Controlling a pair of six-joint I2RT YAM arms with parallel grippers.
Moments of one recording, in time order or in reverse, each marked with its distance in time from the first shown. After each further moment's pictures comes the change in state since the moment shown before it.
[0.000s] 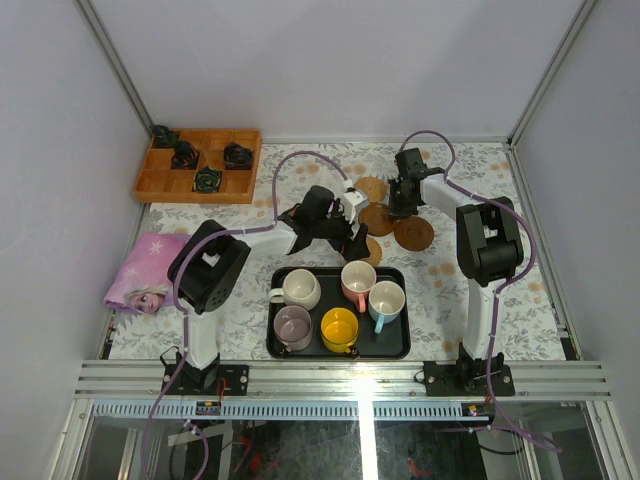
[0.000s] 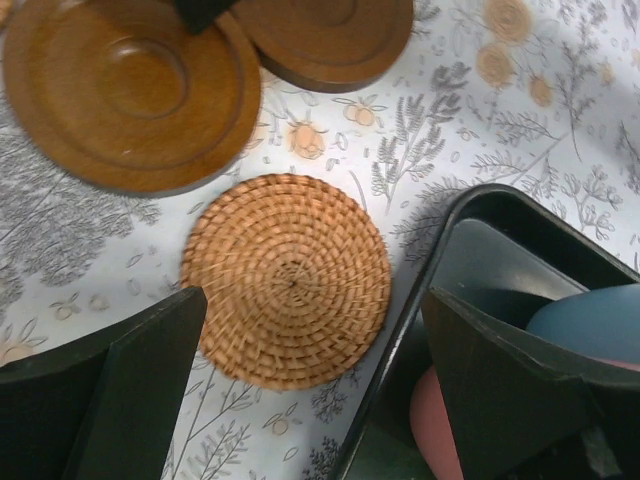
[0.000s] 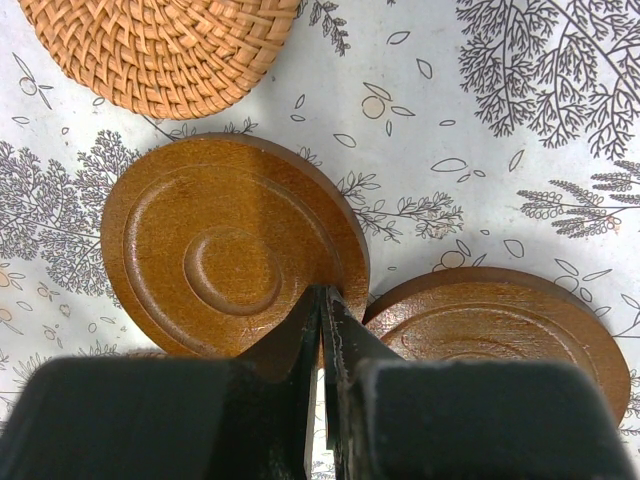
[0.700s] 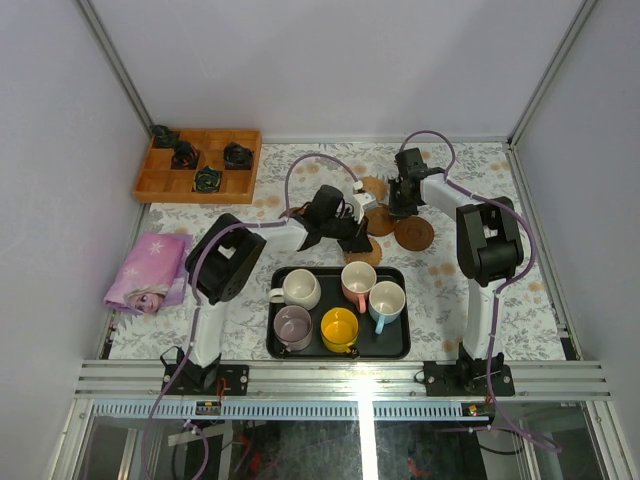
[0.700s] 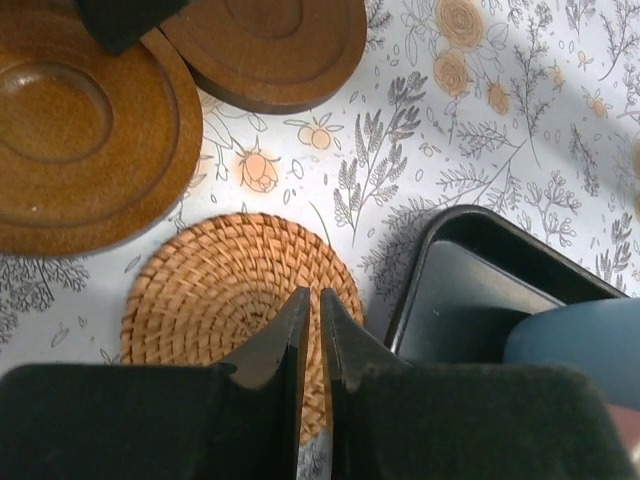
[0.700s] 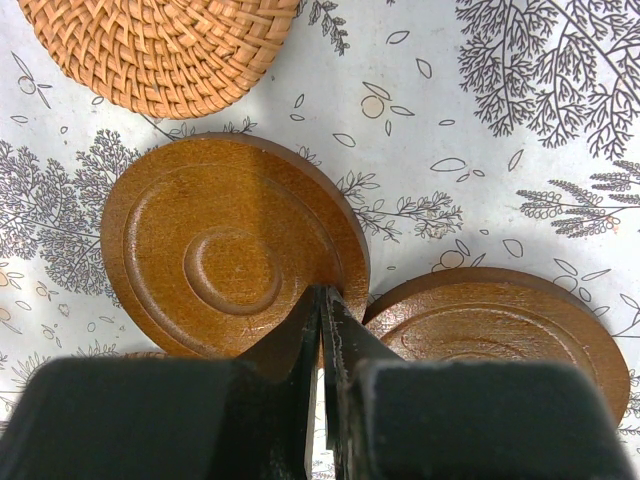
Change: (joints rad) left arm -0.016 0.125 0.093 0.016 0.142 -0.032; right arm 0.000 0.000 0.002 -0.003 -0.001 -0.003
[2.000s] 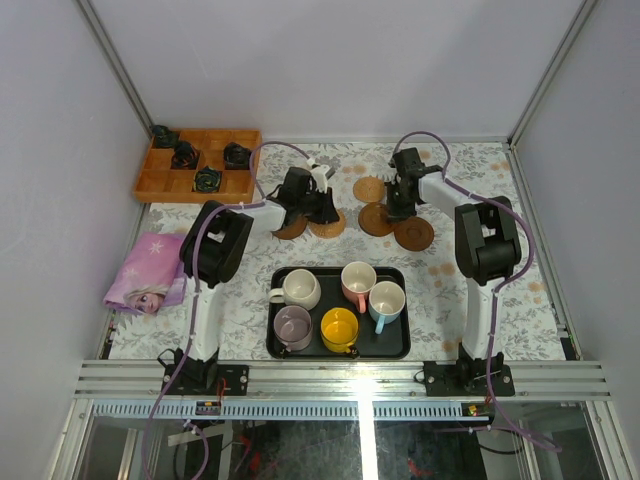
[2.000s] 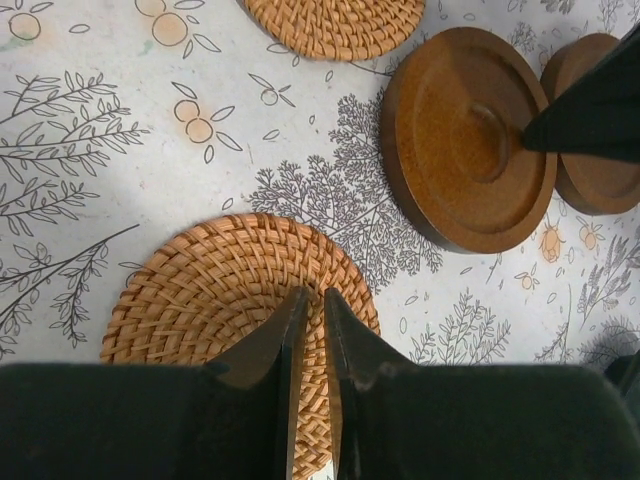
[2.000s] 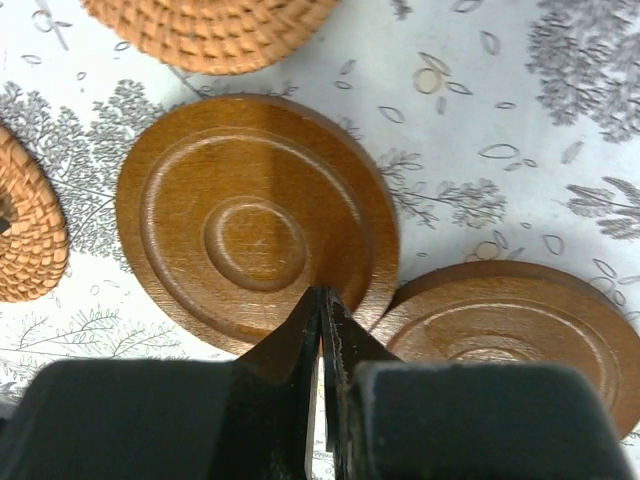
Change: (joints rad) left arm 0.222 0.102 0.102 -0.032 -0.222 -0.174; right arm 0.008 0.010 0.026 -0.056 -0.062 -0.059
